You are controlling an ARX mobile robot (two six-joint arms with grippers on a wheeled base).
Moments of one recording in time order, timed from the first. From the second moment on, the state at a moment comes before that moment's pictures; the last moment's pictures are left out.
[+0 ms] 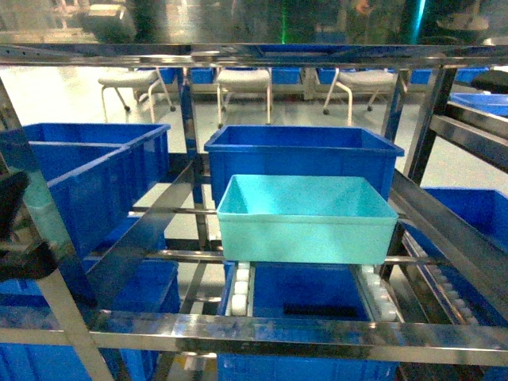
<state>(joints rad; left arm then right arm) -0.26 1.49 0.15 1.28 -0.26 -0.02 0.08 1.61 0.16 1.28 0.07 -0.02</state>
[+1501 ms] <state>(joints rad) 0.00 0.22 0.01 0.23 0.00 -0.01 0.00 0.25 0.01 0.25 0.00 -0.01</state>
